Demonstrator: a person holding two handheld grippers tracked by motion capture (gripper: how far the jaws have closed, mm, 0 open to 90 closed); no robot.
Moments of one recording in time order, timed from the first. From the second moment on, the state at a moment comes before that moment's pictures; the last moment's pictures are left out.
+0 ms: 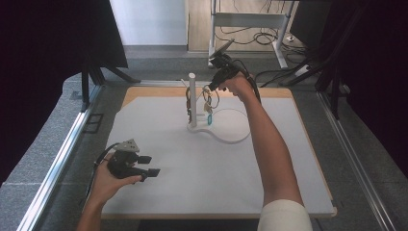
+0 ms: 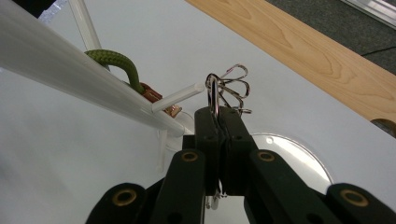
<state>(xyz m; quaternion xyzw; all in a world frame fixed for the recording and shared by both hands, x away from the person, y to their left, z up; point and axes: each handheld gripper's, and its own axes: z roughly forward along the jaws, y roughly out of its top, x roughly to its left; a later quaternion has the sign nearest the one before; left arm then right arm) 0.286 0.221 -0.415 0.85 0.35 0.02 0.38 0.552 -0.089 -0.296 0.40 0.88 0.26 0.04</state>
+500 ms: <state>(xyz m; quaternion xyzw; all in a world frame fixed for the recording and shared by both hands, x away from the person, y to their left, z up) 0.286 0.220 -0.416 0.86 0.35 0.02 0.38 0.546 -0.073 -0.301 0.39 0.88 0.26 0.03</state>
